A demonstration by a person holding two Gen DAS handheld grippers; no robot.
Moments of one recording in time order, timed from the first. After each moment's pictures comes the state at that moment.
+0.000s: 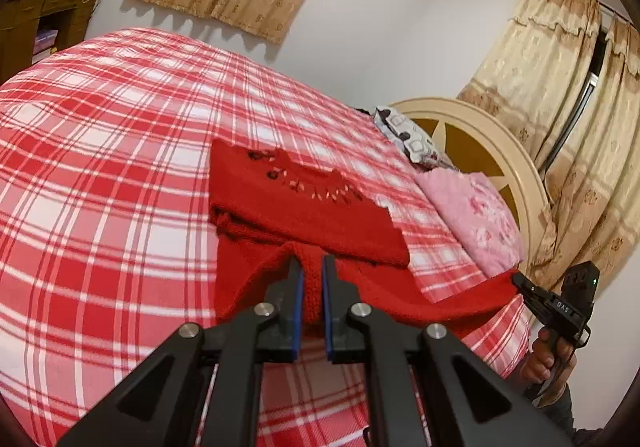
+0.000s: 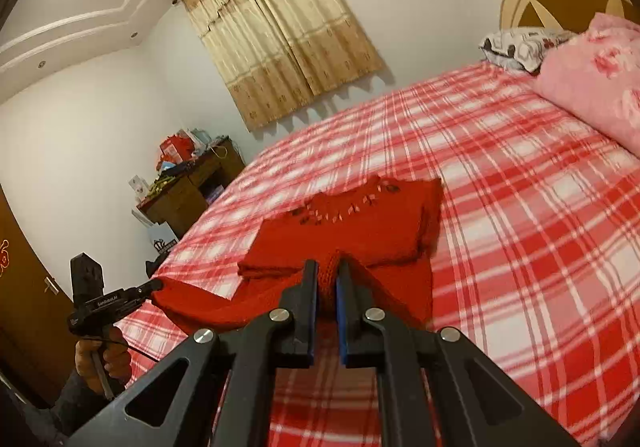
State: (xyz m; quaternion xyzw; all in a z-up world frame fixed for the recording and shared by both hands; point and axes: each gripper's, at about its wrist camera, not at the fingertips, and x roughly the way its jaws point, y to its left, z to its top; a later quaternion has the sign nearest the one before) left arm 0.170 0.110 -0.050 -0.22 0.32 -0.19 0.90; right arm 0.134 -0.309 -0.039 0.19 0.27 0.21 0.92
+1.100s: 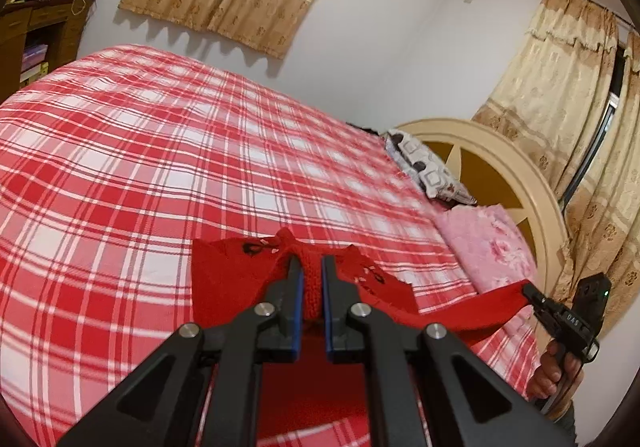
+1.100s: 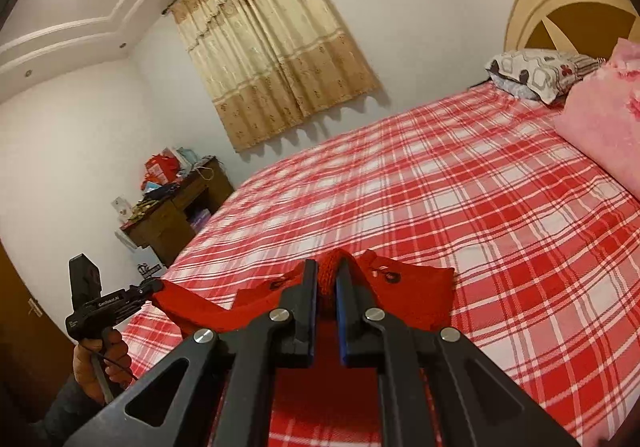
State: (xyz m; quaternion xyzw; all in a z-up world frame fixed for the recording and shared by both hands) left arm 0.327 0.104 -0.025 -0.21 0.32 -0.18 0.91; right arm 0.291 -0.300 -0.006 0.18 0.26 0.18 0.93
